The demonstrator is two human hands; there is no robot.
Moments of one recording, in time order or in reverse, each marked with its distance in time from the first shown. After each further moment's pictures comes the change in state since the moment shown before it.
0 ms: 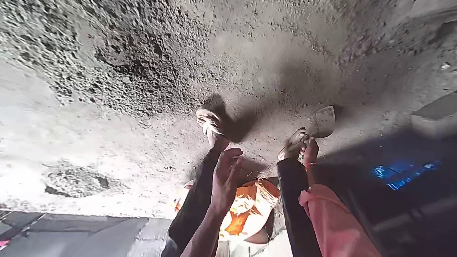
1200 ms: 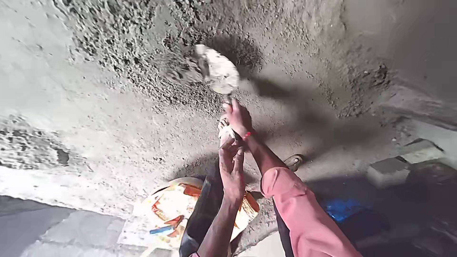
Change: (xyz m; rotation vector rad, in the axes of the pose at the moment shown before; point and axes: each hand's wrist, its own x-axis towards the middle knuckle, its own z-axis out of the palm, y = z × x) left_hand 0.036 0.024 -0.045 -0.438 0.472 0.131; right_hand -0.278 -0.224 0.355 -0.960 -0.570 -0.971
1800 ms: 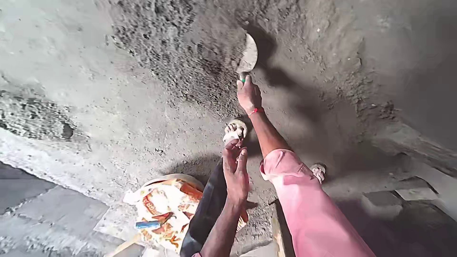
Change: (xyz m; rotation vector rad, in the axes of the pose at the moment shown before) left_hand 0.013 0.017 0.009 -0.061 0.155 0.023; right_hand 0.101 -0.074 -0.027 -0.201 0.014 -0.023
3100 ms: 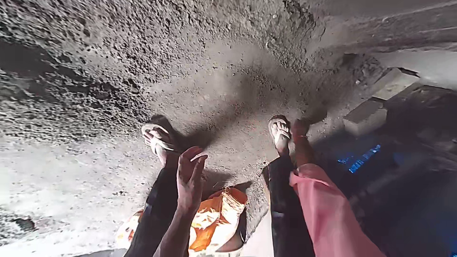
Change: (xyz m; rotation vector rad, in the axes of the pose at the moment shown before) left_hand -0.077 -0.087 0.089 0.560 -0.518 -0.096; right_hand -0.272 0.608 -0.050 0.220 0.254 1.040
